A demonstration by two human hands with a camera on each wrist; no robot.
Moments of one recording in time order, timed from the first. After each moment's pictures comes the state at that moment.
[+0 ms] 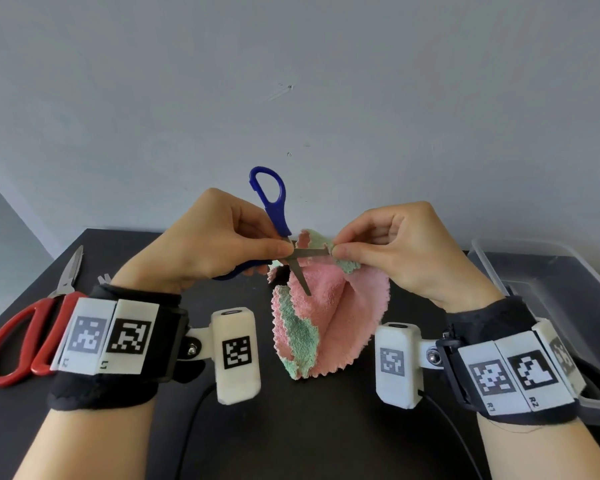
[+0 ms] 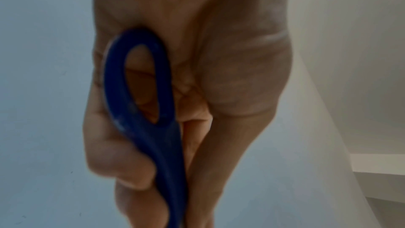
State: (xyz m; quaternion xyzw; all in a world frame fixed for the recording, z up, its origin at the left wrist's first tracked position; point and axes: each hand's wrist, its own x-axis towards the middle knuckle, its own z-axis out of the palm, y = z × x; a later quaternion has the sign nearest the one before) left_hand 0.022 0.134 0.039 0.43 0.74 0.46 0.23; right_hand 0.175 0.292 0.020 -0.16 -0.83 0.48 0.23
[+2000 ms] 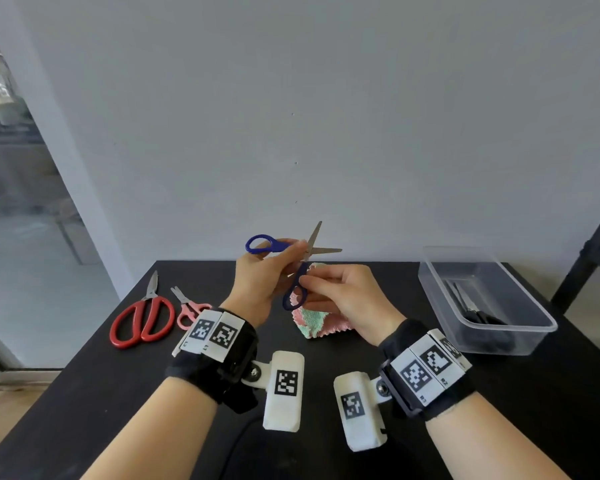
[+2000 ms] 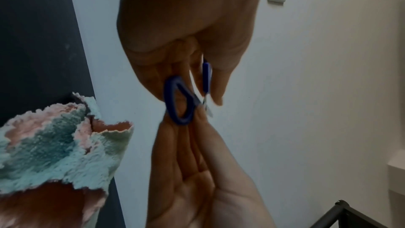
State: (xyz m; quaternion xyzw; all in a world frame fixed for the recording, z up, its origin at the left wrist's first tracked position) left_hand 0.101 0.098 0.036 0.18 0.56 0.75 0.28; right_hand 0.208 0.184 0.018 -0.19 -0.66 0.70 0.22
